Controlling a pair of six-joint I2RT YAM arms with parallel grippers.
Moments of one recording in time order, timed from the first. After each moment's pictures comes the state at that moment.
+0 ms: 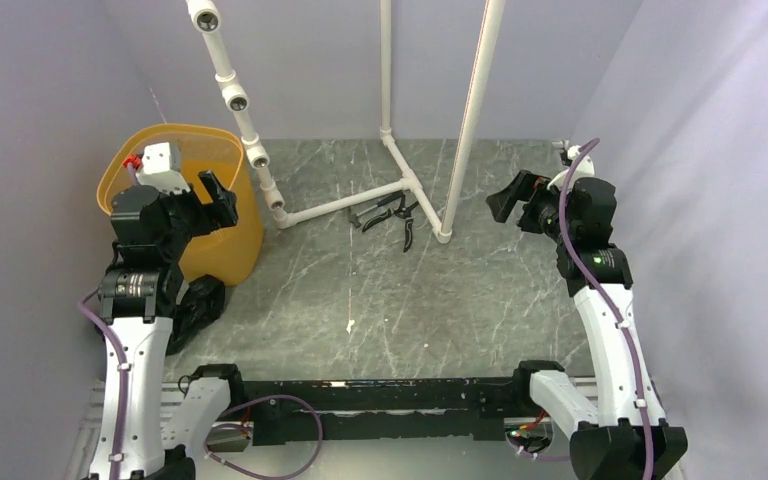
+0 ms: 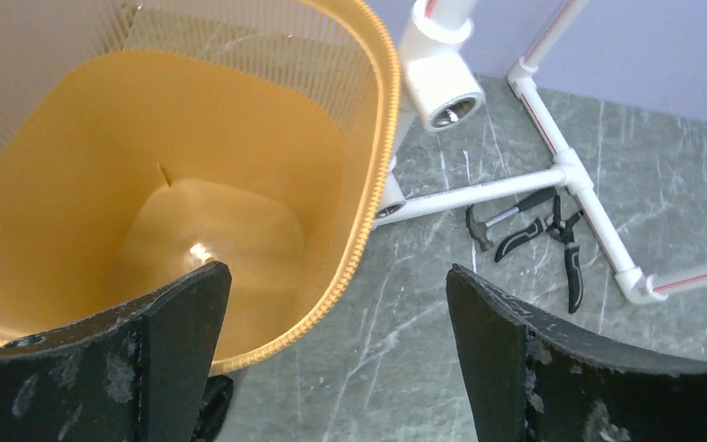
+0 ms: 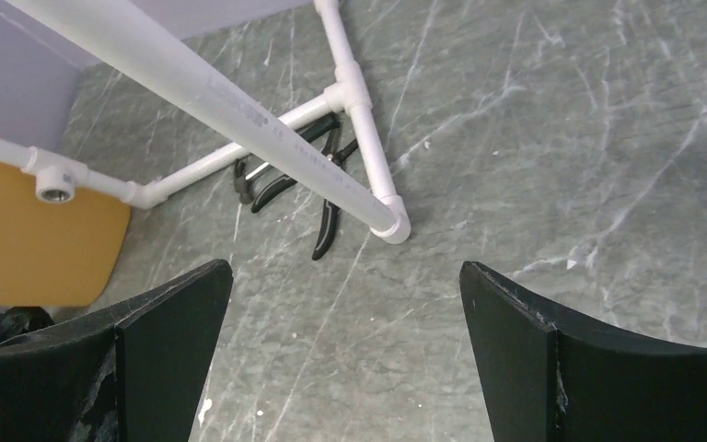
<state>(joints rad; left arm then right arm) 0.05 0.82 1.16 -0.58 0.07 -0.19 -0.02 0.93 1.02 -0.44 -0.28 0.35</state>
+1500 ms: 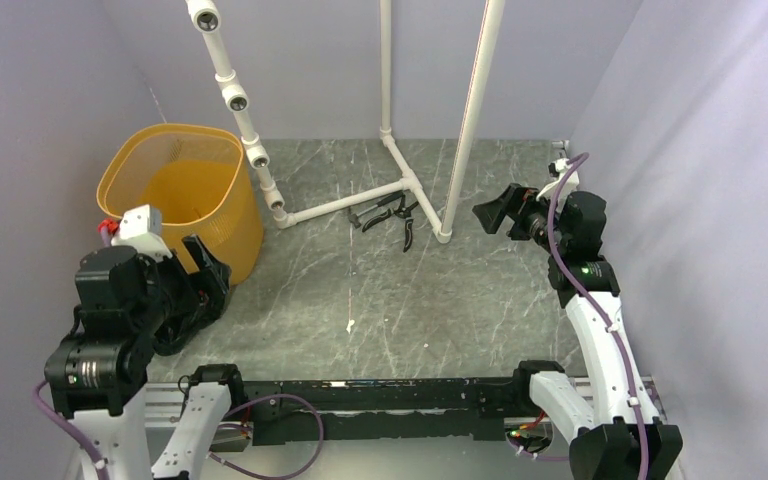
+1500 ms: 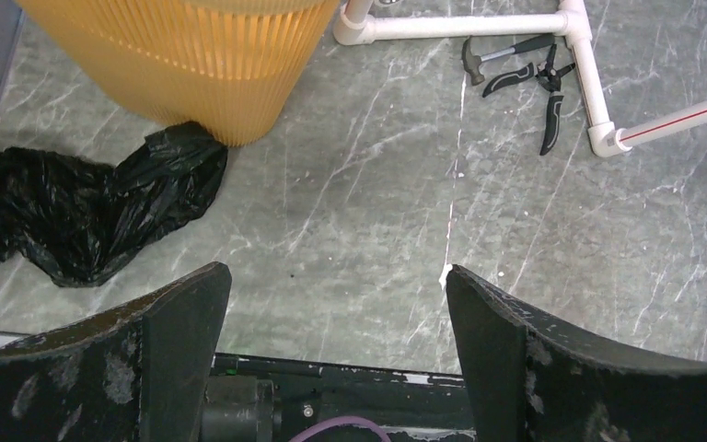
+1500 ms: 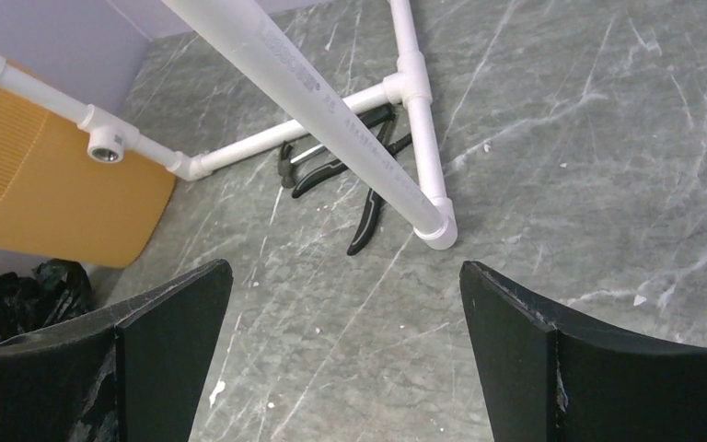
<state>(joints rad) 0.05 0.68 1.41 -1.28 0.07 -0.31 -0.02 0.90 0.85 -0.24 -0.45 0.36</state>
